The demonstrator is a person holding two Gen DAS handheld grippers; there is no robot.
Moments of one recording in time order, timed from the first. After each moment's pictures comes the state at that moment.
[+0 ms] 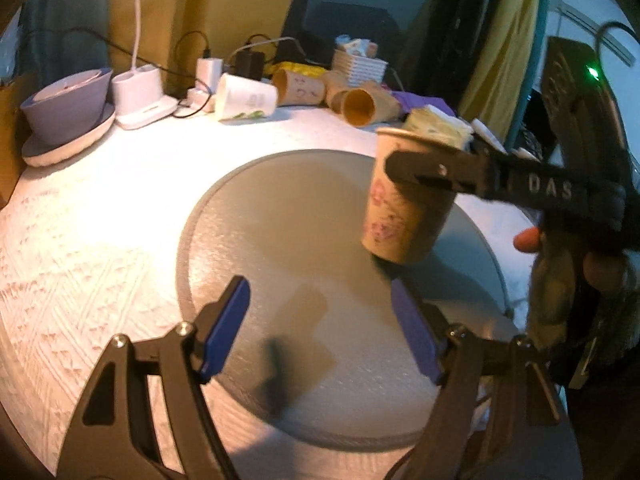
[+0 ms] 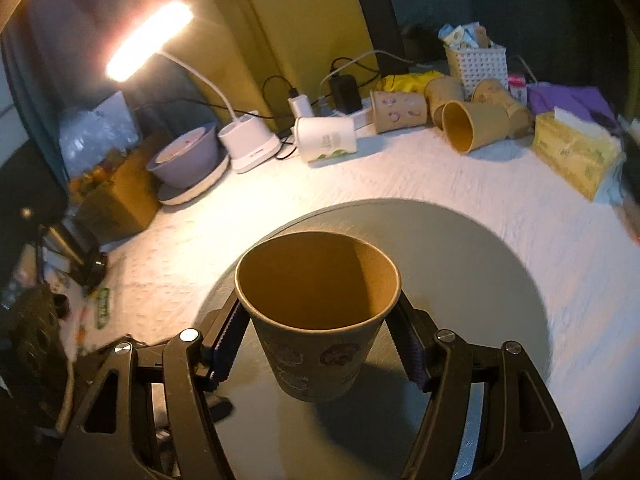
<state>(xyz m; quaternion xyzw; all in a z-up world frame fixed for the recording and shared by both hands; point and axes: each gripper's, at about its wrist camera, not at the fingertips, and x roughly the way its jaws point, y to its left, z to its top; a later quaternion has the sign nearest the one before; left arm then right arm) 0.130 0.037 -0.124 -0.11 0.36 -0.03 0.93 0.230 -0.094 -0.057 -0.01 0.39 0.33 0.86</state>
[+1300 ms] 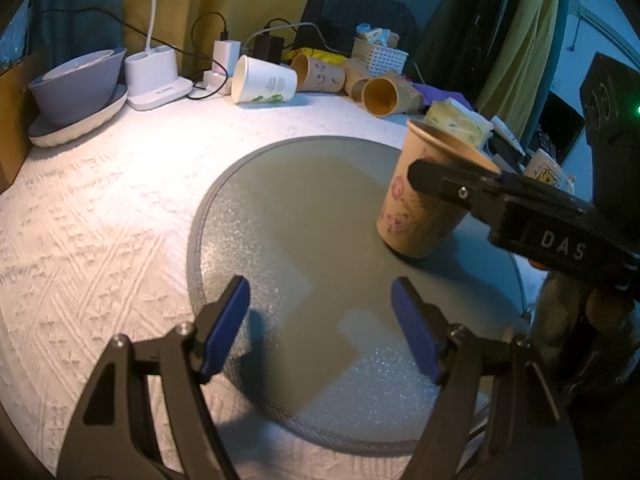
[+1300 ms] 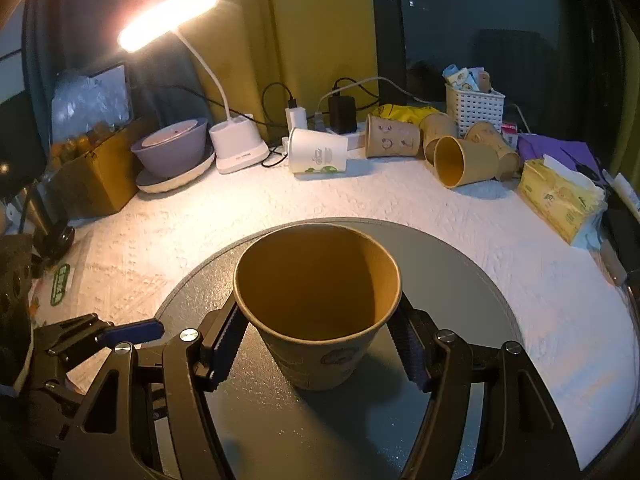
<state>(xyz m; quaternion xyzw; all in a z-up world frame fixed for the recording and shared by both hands) 0.135 0.041 -0.132 -0.13 0.38 -0.01 0.92 0.214 -0.084 -0.069 -0.08 0.33 0.31 0.89</state>
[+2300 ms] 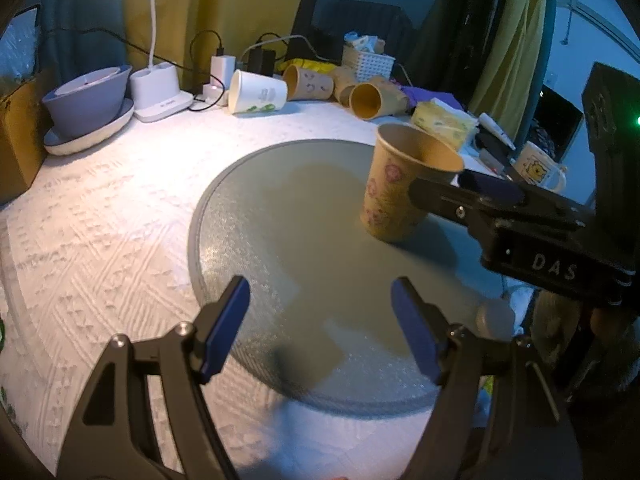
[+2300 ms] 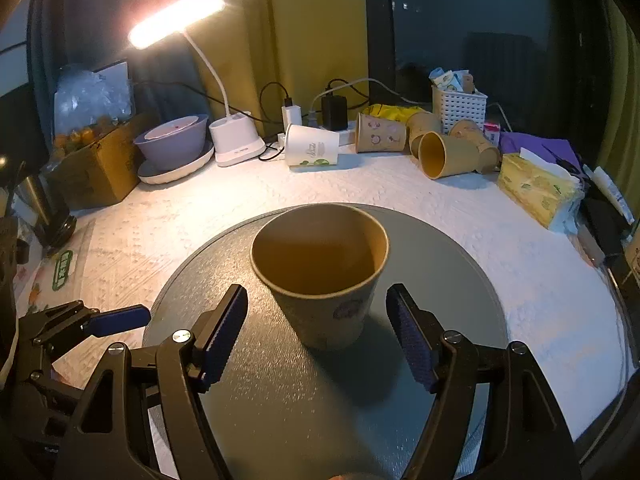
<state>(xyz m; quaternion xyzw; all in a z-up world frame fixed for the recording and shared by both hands) 0.104 0.019 -0.117 -0.11 0.36 0.00 0.93 0.179 -0.103 -0.066 -0.09 0.32 0.29 0.90</state>
